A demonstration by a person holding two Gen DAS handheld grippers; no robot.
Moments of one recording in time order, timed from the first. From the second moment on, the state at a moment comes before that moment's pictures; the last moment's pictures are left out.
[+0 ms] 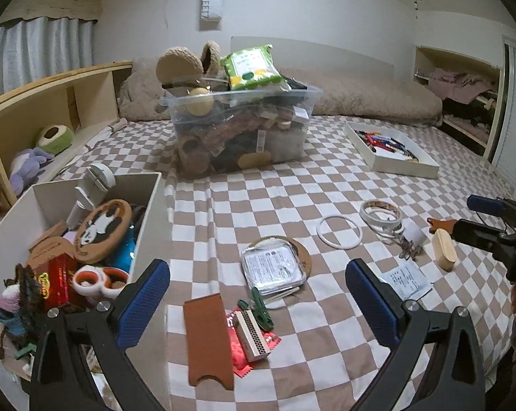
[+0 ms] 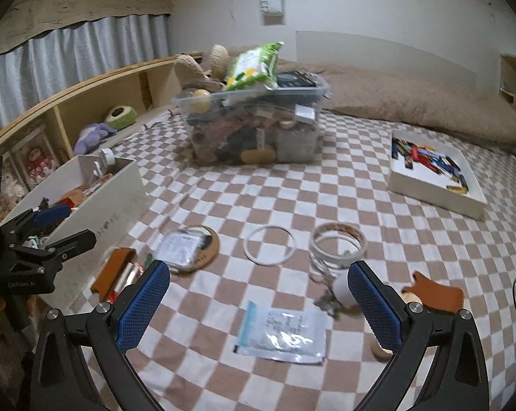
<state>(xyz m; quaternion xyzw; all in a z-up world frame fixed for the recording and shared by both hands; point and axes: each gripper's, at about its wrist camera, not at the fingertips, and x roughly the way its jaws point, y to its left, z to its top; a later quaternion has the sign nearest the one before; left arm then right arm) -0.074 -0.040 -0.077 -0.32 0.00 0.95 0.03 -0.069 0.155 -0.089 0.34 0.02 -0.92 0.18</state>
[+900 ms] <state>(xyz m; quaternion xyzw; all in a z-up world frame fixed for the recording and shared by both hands) -0.090 -0.014 -0.136 -0.39 0.02 0.92 0.05 -0.069 0.168 -0.168 0.41 0.01 -0.90 0.17</state>
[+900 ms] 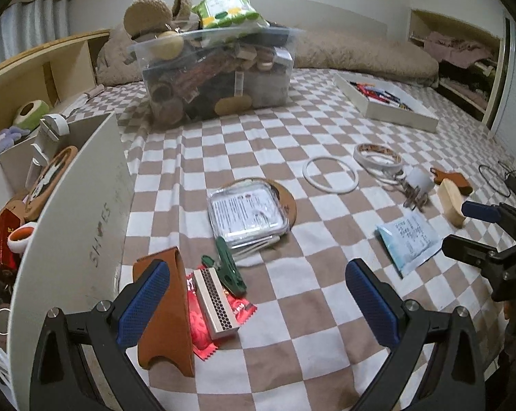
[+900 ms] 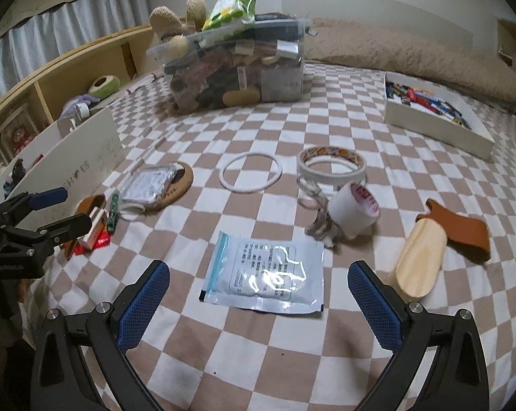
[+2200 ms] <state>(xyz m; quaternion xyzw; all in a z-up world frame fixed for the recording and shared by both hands) -0.100 -0.045 -0.169 -0.46 -0.05 0.88 0.08 -0.115 0.152 -0.216 0.47 0.03 -0.88 0.07</state>
